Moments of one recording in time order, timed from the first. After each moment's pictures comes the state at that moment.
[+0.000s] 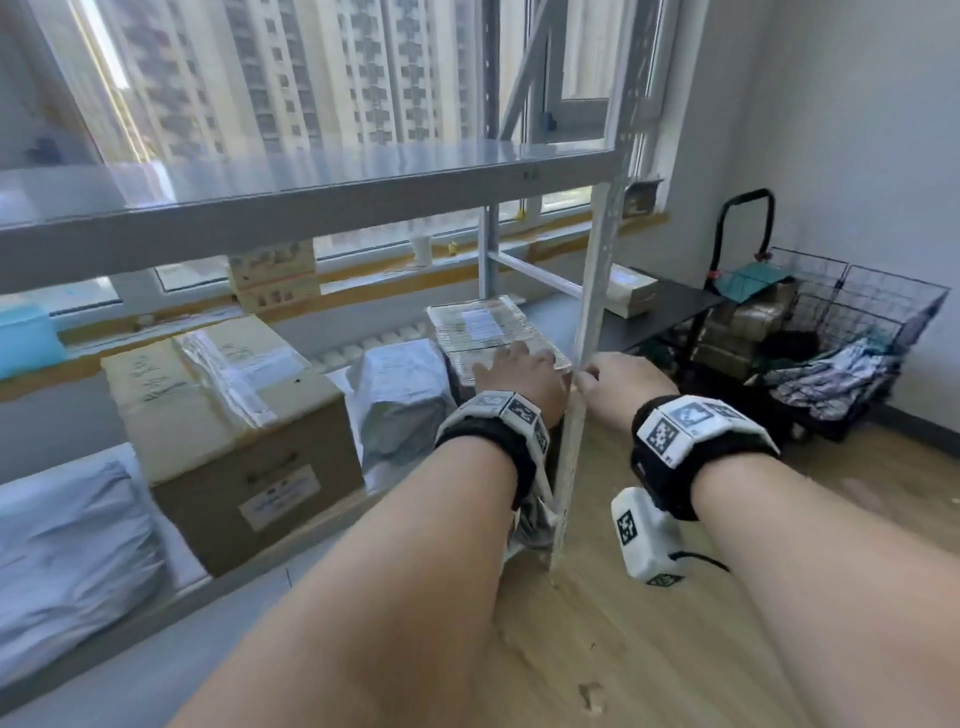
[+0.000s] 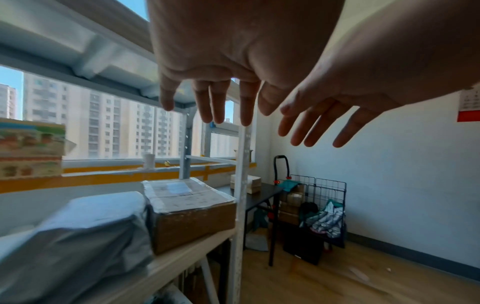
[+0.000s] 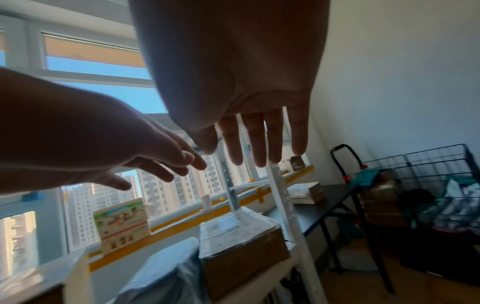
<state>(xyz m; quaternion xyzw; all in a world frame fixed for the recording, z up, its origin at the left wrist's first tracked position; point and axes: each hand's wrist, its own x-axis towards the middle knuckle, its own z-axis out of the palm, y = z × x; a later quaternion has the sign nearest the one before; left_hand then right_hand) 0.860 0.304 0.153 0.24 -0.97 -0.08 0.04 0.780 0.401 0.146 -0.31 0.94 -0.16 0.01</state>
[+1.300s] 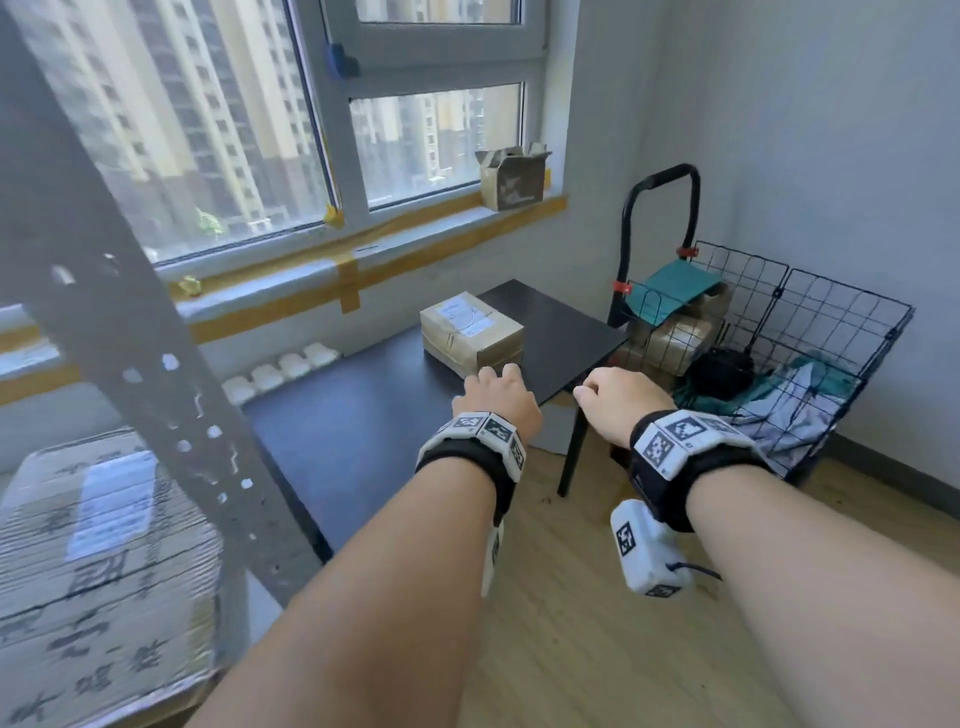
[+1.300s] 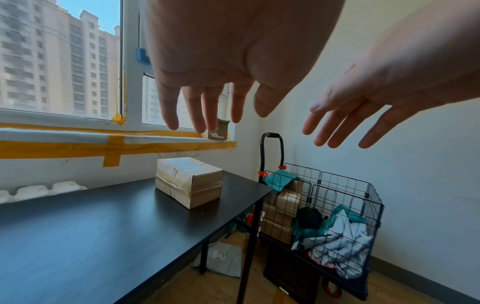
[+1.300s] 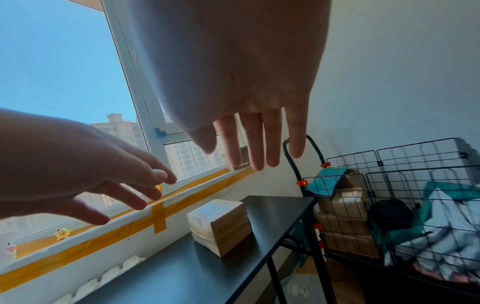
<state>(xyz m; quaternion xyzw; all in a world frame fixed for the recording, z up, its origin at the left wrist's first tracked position) 0.199 0.307 0.077 0.26 -0.95 -0.16 0.01 0.125 0.429 0.081 -0.22 0.96 -0.15 0.06</state>
